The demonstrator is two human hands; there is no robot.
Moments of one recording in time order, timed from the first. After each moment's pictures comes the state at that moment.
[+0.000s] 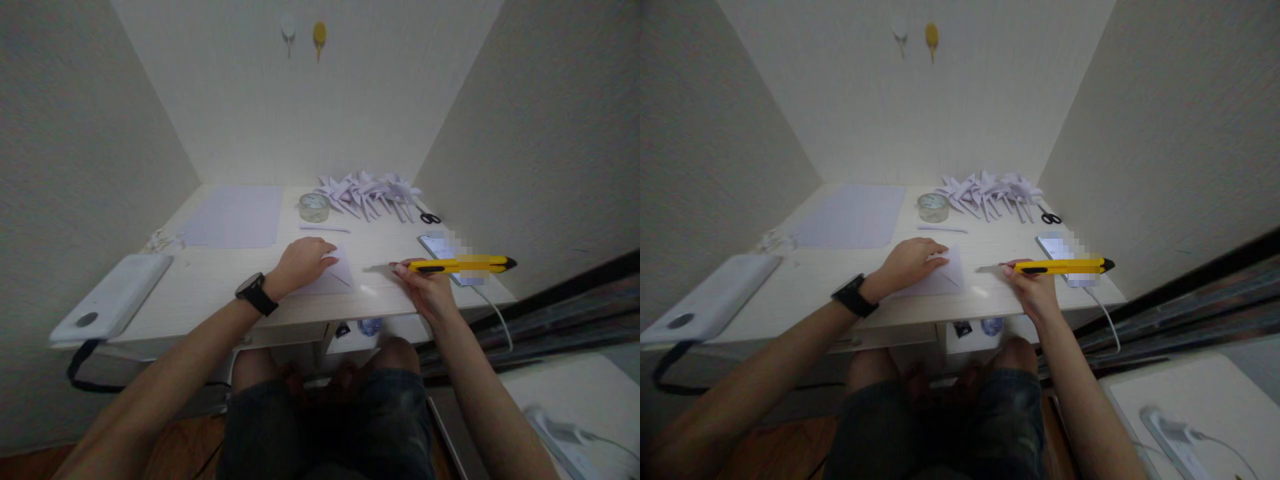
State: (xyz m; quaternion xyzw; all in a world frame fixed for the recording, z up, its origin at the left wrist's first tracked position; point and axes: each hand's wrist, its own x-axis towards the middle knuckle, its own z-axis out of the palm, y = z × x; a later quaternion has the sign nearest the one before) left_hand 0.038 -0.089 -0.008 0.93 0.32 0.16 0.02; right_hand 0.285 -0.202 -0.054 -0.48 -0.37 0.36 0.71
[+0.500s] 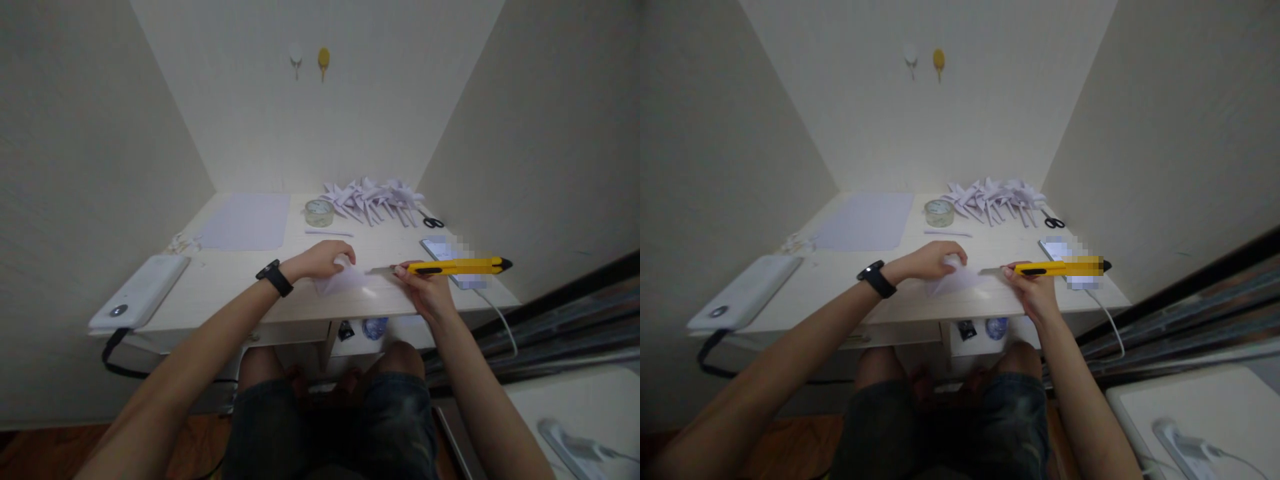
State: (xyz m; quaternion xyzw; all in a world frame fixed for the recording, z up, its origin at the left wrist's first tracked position) left_hand 0.061 -0.077 0.005 0.96 0.20 0.11 0.16; right_hand 0.285 -0.201 -0.056 -0.47 -0.36 0.37 0.72
